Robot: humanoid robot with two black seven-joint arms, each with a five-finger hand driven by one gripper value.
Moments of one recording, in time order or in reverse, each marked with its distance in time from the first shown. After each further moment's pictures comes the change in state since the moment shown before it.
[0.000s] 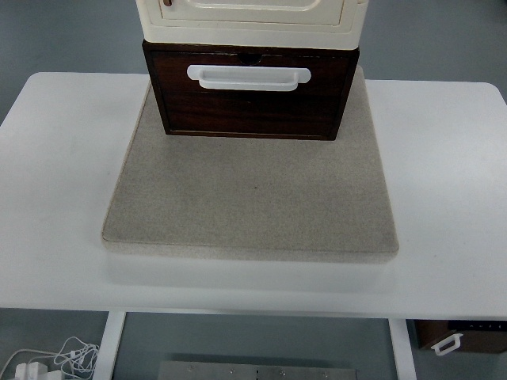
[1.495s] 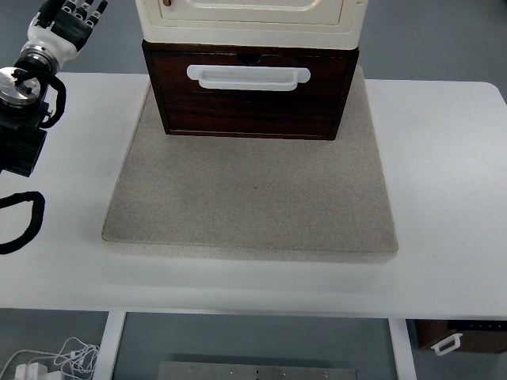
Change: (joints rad) left arm 0.353 -0.259 0.068 0.382 -0.399 0.095 0.000; right arm 0.000 0.000 0.001 0.000 0.000 0.001 0.000
